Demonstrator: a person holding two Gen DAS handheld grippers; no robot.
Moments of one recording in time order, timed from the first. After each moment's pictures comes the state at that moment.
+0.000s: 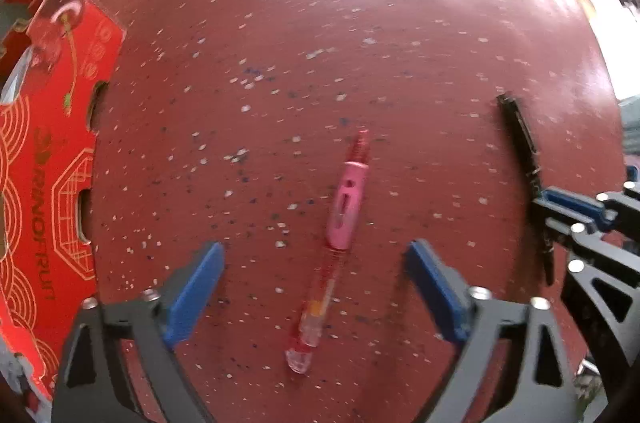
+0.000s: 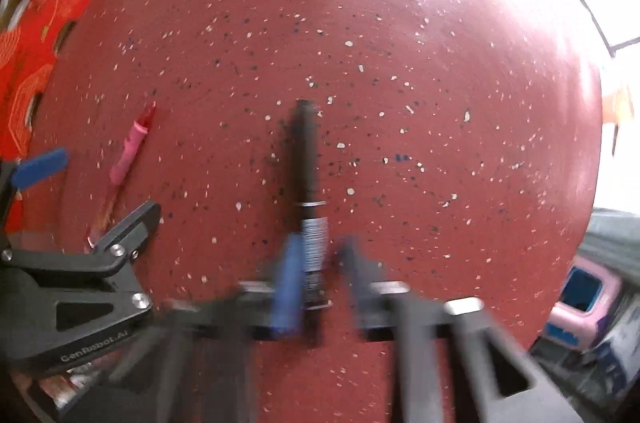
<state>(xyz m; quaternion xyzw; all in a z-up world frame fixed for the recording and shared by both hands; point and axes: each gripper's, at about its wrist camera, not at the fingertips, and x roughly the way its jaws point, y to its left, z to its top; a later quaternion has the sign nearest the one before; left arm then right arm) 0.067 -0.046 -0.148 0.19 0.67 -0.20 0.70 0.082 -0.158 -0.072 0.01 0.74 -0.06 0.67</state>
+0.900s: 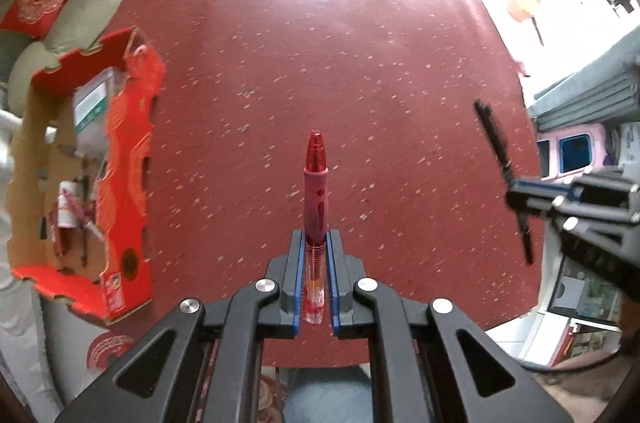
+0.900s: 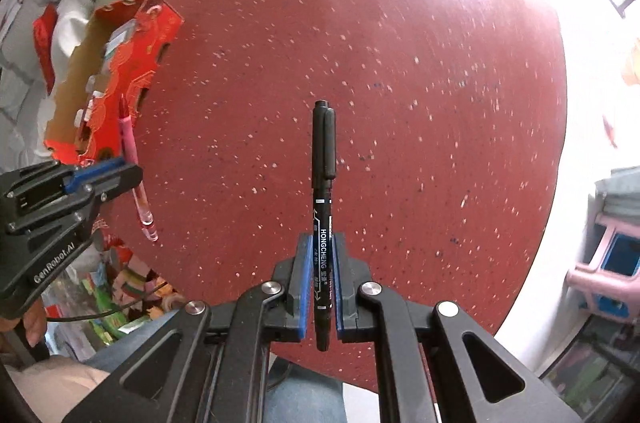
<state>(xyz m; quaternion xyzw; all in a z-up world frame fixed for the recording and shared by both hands) 0.013 -0.004 -0.020 0.18 0.63 -0.26 0.71 -0.011 -0.186 0.047 0.12 0.69 -0.02 0.71</state>
